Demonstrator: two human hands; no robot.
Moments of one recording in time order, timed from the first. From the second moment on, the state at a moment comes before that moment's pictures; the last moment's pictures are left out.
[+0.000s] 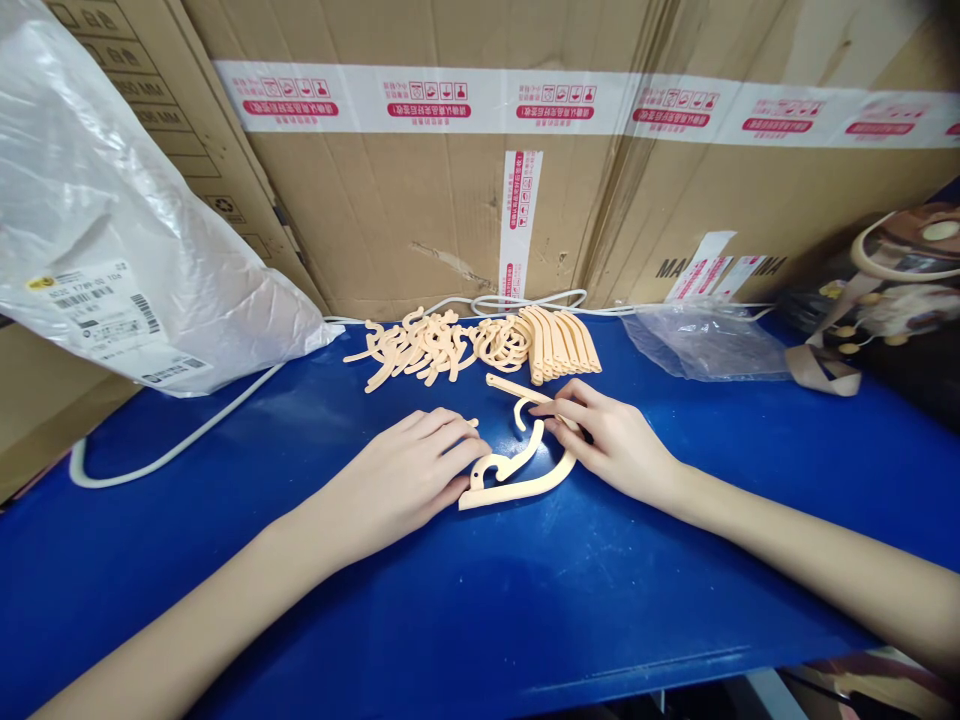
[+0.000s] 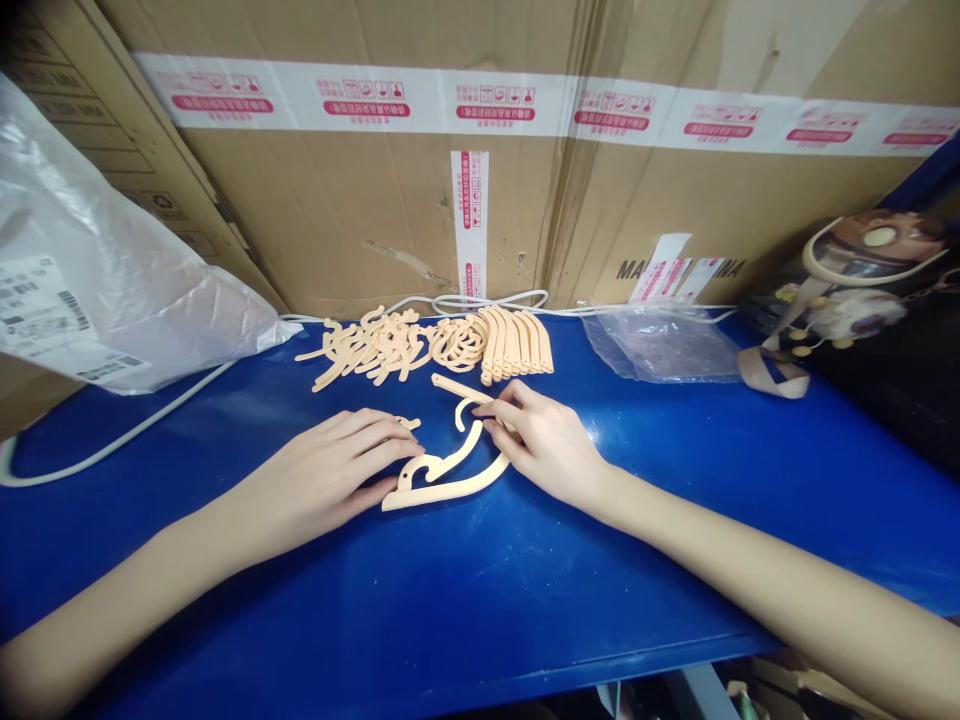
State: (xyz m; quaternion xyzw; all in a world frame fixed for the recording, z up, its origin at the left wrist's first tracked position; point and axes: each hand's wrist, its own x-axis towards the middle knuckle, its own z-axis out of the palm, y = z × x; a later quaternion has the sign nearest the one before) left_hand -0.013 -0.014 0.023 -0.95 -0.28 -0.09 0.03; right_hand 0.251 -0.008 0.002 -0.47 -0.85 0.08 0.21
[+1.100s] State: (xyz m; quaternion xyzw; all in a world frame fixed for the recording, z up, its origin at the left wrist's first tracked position) left_hand -0.012 -0.016 0.024 -0.96 -0.27 -0.09 -0.03; right_hand 0.253 -0.006 0.000 -0.37 -0.90 0.10 0.19
